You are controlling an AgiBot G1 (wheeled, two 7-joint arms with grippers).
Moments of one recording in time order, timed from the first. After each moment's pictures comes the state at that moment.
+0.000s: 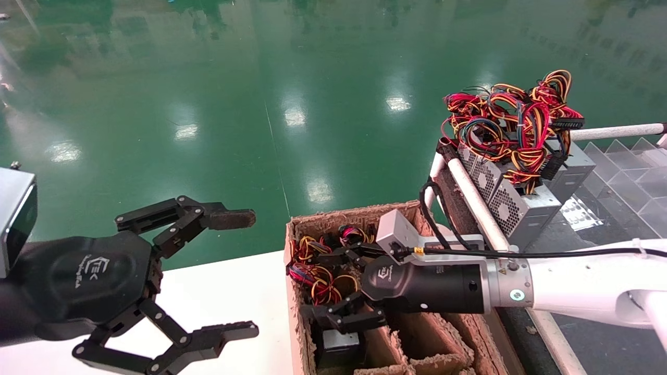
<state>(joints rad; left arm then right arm) -1.09 0.58 0.36 -1.27 0.68 1.47 -0.15 1.37 -1.13 -0.56 0.49 -1.14 -1.49 -0.05</state>
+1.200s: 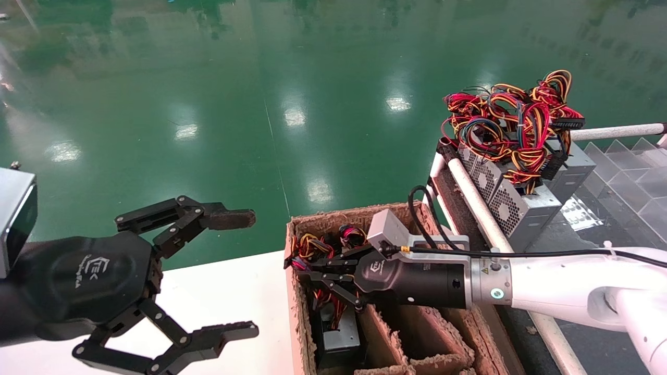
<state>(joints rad) -1.09 0.58 0.36 -1.27 0.68 1.47 -0.15 1.42 -1.22 -0.56 0.24 -1.14 -1.48 -0.25</state>
